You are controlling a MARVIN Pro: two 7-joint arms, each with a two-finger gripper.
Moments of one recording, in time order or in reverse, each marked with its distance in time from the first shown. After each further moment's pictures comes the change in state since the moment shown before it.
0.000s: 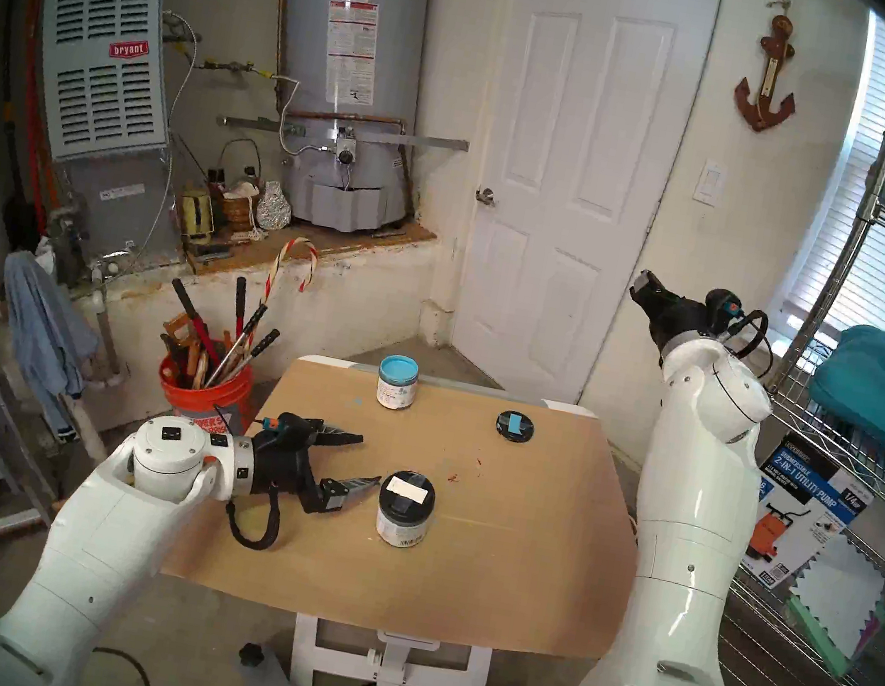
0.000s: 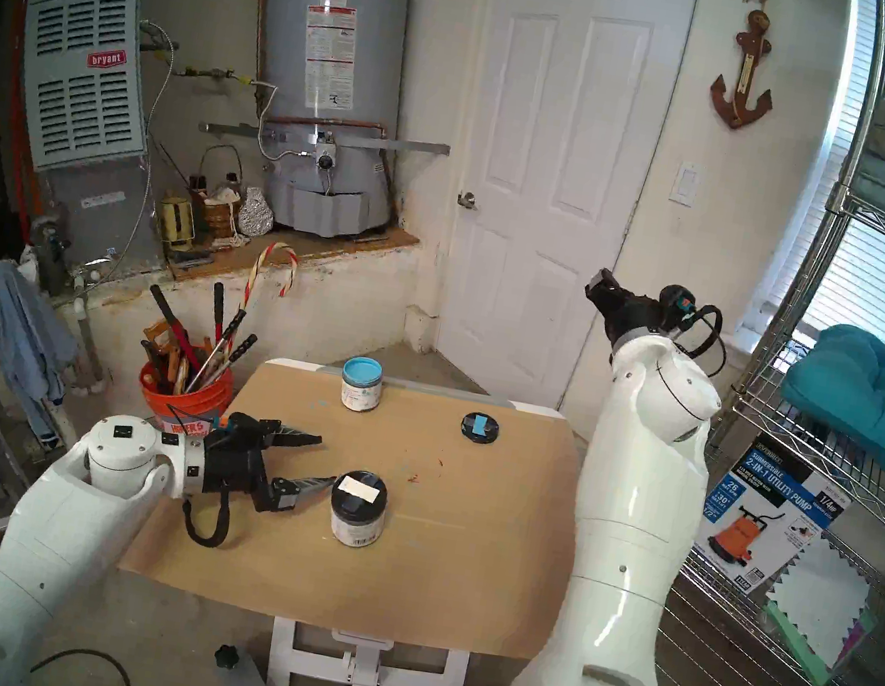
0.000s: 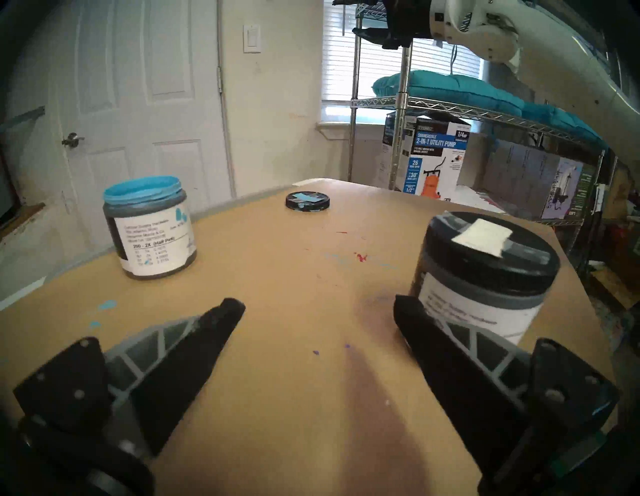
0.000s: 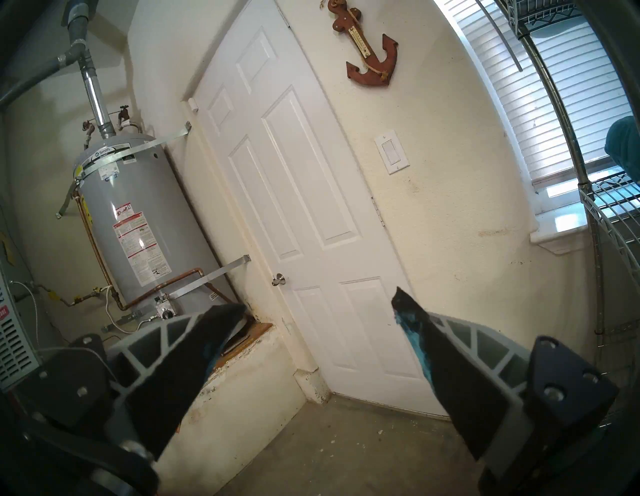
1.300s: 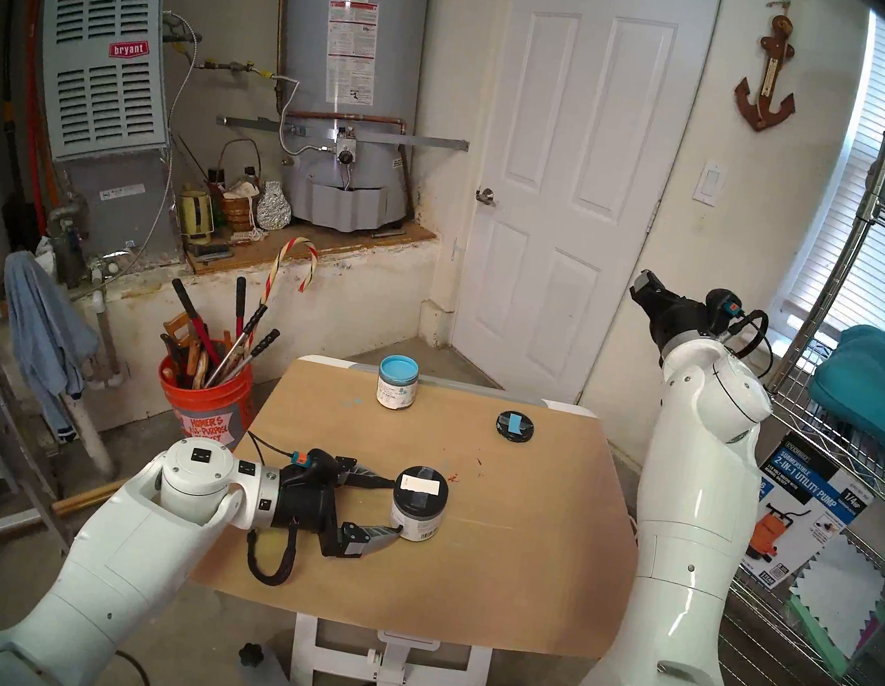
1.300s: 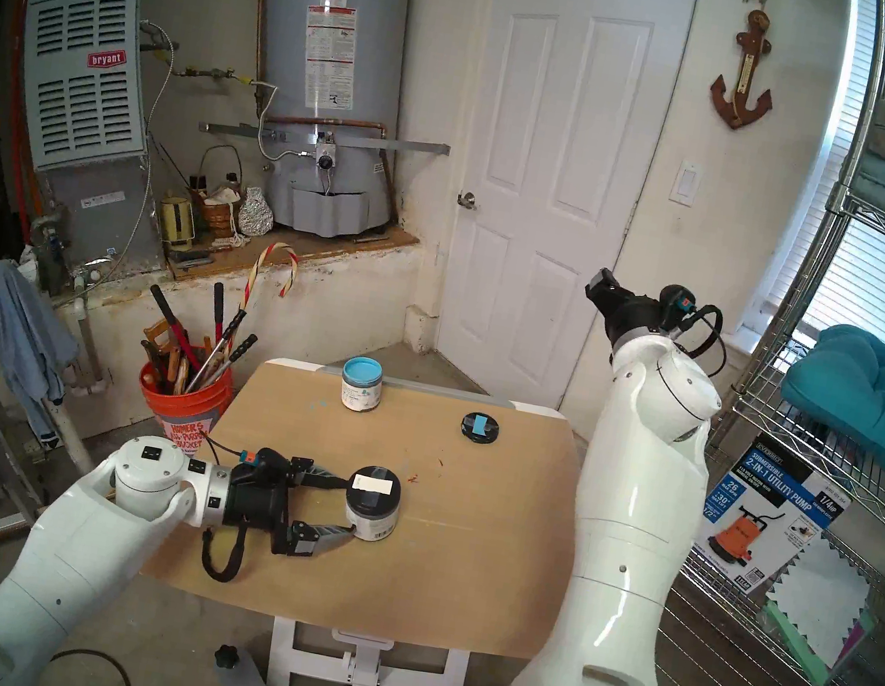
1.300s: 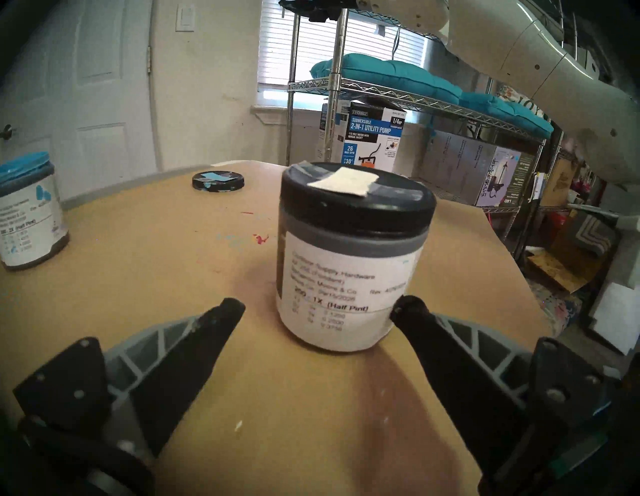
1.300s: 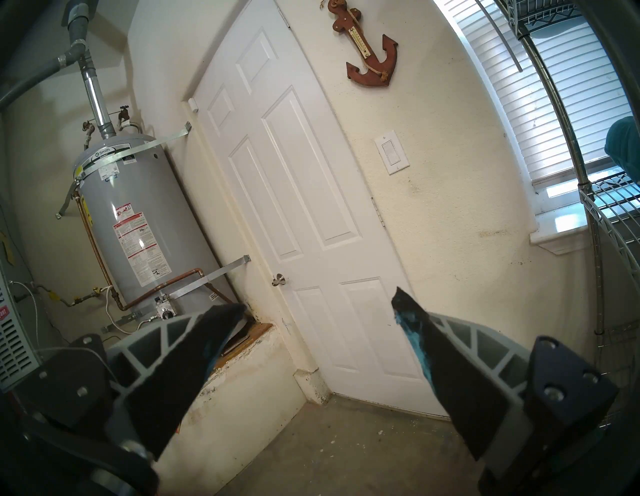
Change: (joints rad) left arm -0.042 -0.034 0.121 0.065 0.021 -0.028 -0.097; right arm 0.000 0.000 0.000 -0.001 0.000 0.000 0.000
